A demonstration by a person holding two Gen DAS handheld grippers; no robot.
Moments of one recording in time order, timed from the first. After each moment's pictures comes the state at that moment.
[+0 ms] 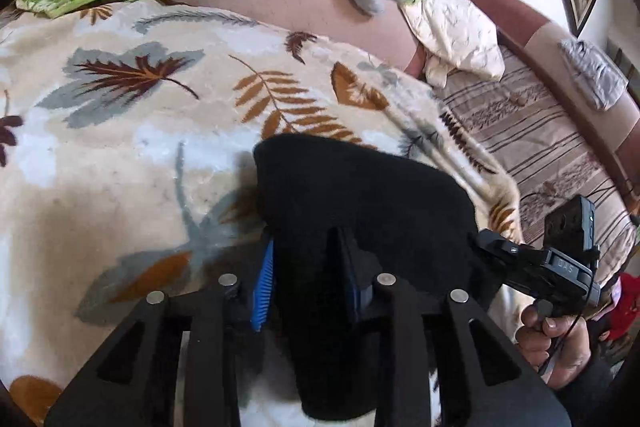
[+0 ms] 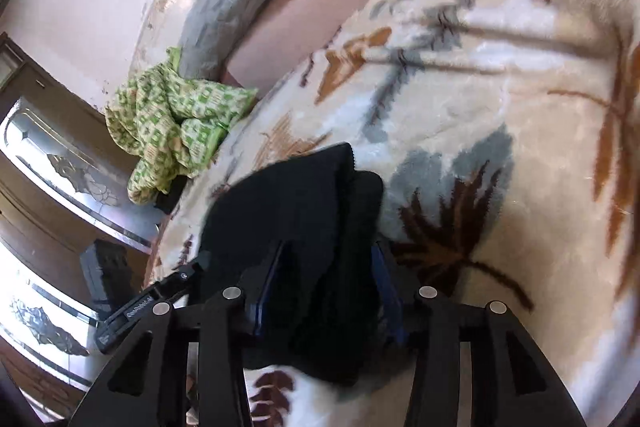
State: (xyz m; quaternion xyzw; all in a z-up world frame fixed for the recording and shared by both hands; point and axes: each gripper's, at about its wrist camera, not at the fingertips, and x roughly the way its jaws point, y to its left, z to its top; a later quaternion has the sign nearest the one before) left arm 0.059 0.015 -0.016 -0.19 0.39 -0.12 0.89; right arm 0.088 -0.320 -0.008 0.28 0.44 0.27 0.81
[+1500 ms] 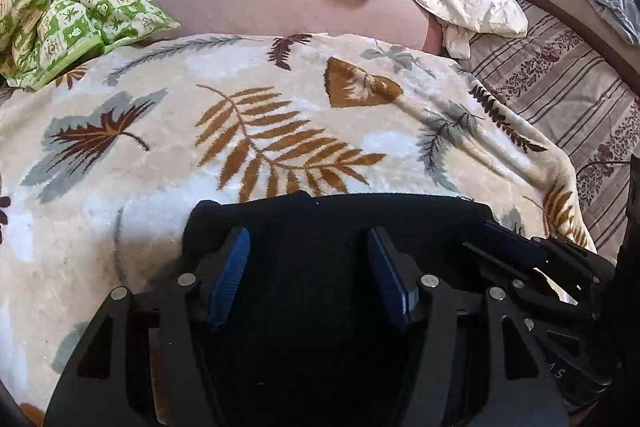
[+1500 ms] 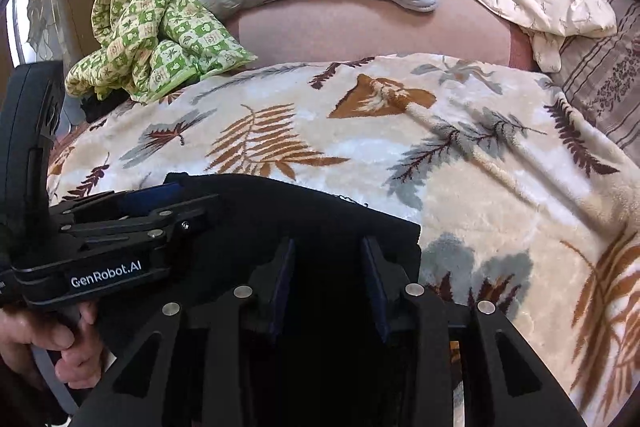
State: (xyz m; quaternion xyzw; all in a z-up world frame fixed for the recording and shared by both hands) left arm 0.106 -0.053 -0.022 -0.06 0.40 -0.06 0.91; right arm 0.087 -0.224 0.007 -0.02 0.38 0.19 0.90
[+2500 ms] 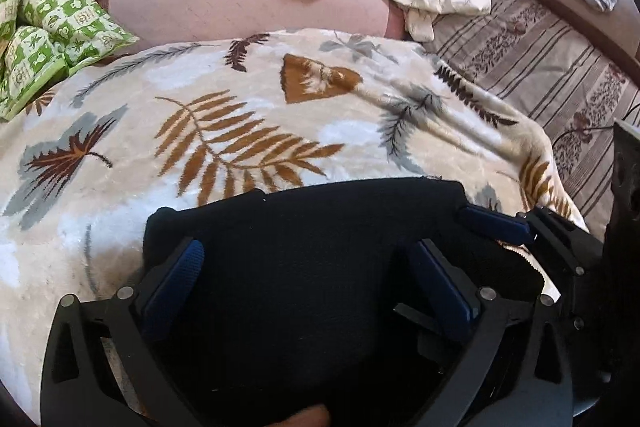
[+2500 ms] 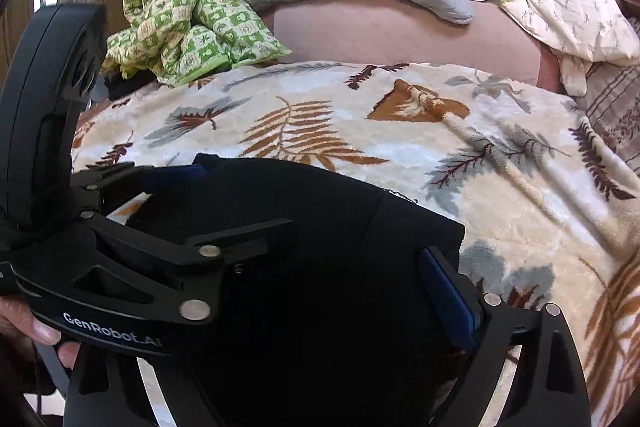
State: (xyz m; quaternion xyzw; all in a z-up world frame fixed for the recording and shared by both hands) left arm 0.107 -0.075 -0.013 -0.02 0.41 -0.11 0.91; right arm 0.076 -0.204 0.007 -0.06 0.37 0.24 0.90
